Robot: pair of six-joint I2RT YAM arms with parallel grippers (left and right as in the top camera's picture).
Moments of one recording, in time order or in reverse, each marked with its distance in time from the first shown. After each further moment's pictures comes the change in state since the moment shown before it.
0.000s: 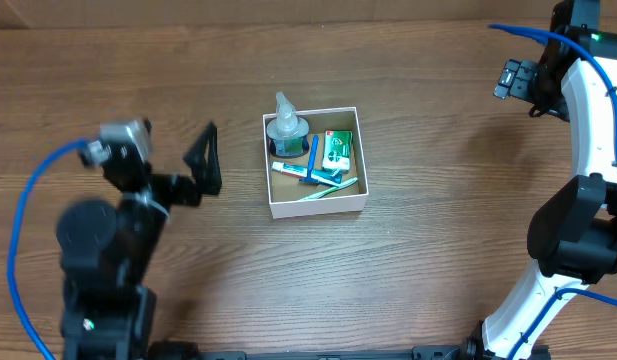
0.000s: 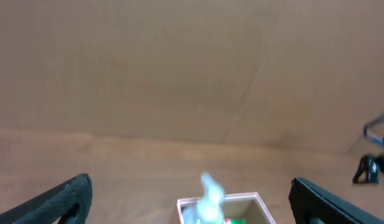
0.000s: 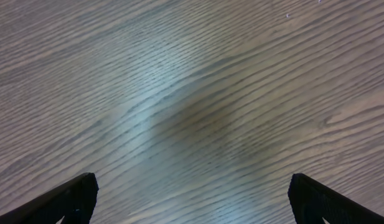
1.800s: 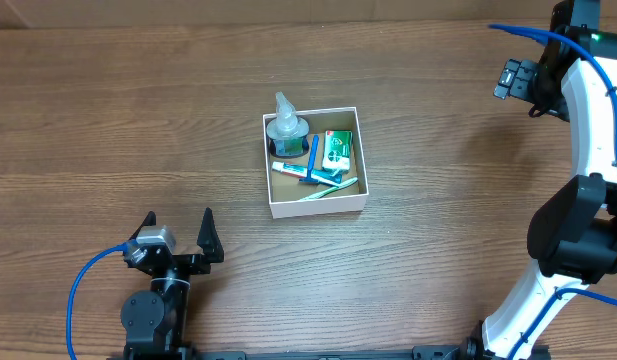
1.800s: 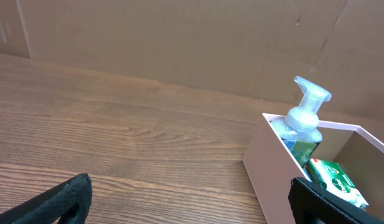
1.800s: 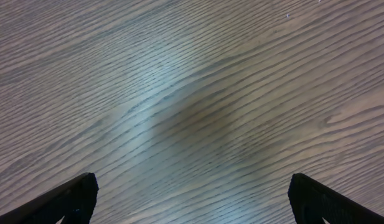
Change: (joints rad) left arm 0.067 -0.676 -0.747 0.076 -0.159 0.077; right arm 0.000 0.000 0.000 0.000 0.000 0.000
